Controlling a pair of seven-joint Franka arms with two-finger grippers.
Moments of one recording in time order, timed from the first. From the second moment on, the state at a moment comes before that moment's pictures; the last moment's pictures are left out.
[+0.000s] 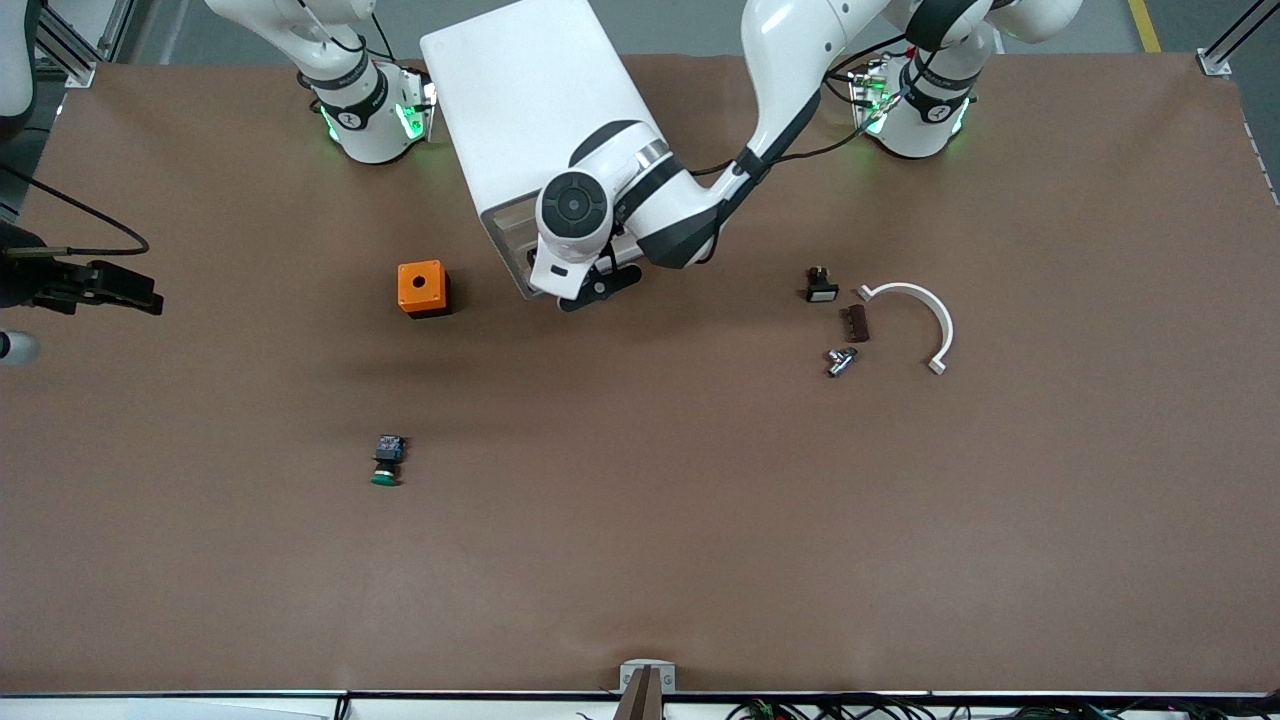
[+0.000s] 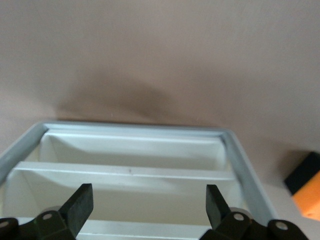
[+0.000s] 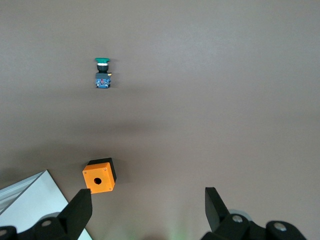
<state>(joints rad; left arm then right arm) -0.81 0.76 -0.18 -1.26 -0.27 1.90 -1.30 -0.03 0.18 -0.01 -1.40 -0.01 1.43 -0.04</state>
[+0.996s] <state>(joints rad) -0.29 0.35 -0.17 -1.25 -0.10 1.42 -0.77 -0.01 0.15 -0.01 -1.40 -0.01 1.42 -0.04</state>
